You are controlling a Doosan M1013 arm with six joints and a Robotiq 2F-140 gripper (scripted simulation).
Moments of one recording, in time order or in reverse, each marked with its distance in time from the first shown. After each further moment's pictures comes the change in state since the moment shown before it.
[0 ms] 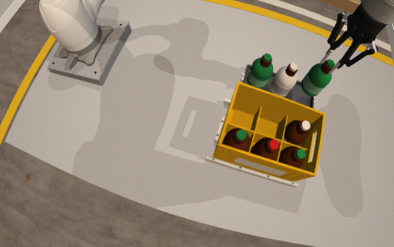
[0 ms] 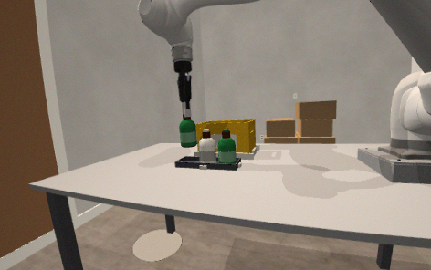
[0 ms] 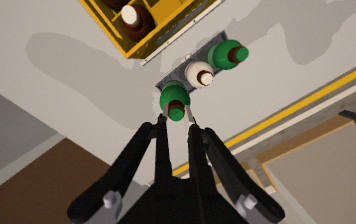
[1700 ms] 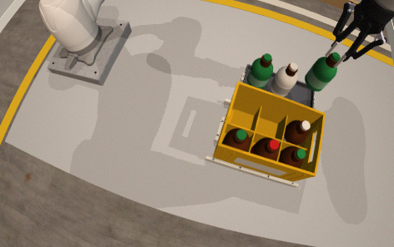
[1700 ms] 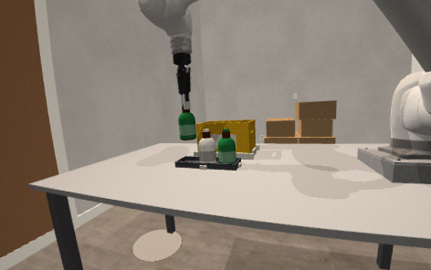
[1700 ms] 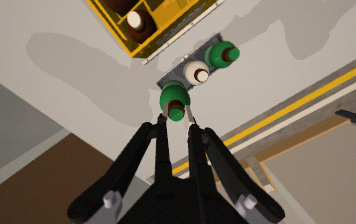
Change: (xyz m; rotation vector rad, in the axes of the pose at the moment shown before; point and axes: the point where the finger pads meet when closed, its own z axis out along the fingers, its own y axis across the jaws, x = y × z) arm -0.002 0.002 -0.033 0.001 0.001 -0.003
